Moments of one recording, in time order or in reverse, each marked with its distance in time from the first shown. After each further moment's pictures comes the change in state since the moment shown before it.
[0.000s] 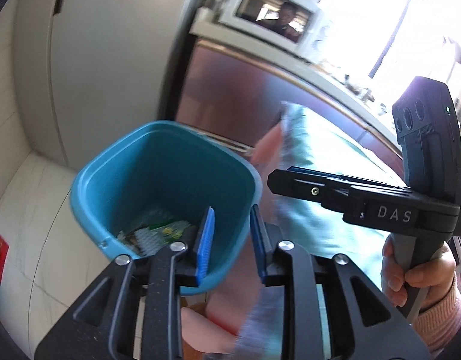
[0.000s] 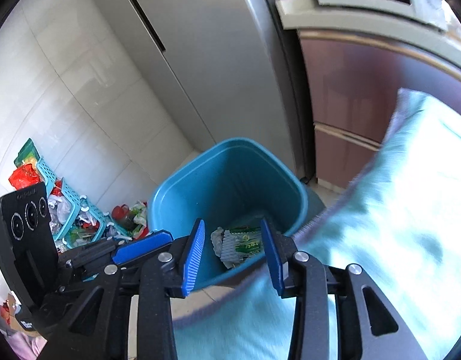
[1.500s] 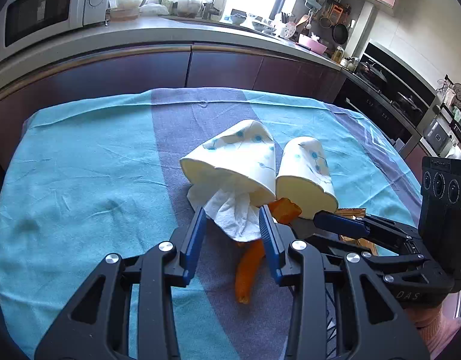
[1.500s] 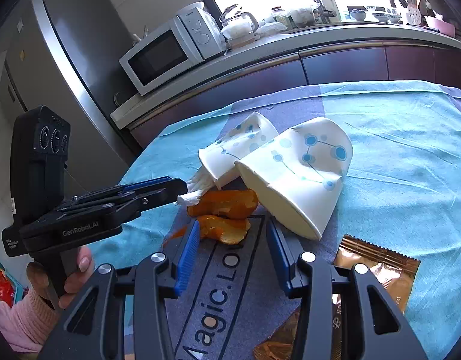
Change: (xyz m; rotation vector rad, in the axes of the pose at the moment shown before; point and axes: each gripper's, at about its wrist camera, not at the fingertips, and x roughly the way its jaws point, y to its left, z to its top) left arm 0.114 -0.336 -0.027 0.526 0.279 -0.396; right arm -0.242 -0.170 -0.213 0.485 -0.356 -0.370
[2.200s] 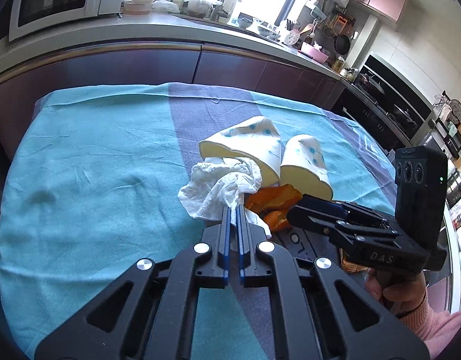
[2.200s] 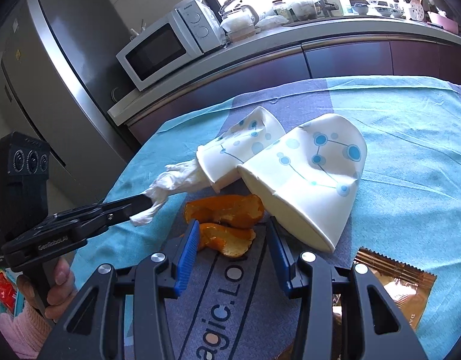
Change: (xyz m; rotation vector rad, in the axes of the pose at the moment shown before) left arm -0.040 0.025 -0.023 -0.062 -0.030 -0.024; right arm 0.019 0.004 0.008 0.015 0.034 -0.015
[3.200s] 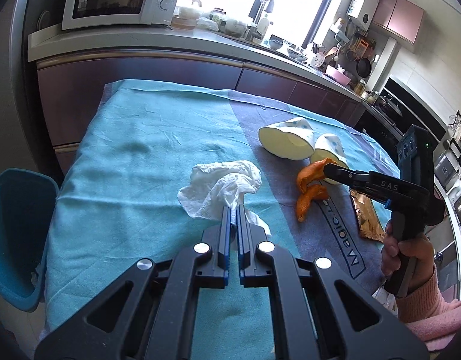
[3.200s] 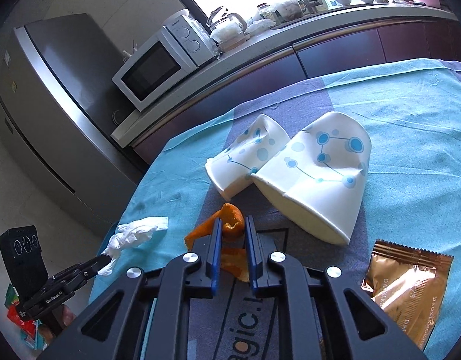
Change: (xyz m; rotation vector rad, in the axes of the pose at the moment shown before) left arm -0.080 0.047 -0.061 -0.075 -0.100 0.100; right arm -0.012 0.006 0.001 0.105 -0.062 0.075
